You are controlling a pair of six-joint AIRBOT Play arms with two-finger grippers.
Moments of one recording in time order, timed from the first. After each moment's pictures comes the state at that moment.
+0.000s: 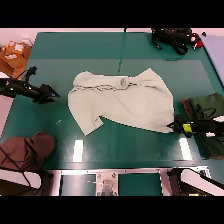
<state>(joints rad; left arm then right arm) 0.34 -1.65 1.27 0.81 -1.40 -1.07 -0.58 -1.19 0.54 -0.94 1.02 1.33</state>
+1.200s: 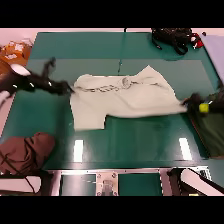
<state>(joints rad) 0.09 -1.51 1.27 0.74 -1.20 -1.04 -0.59 -1.11 0.86 -0.83 1.17 1.32</state>
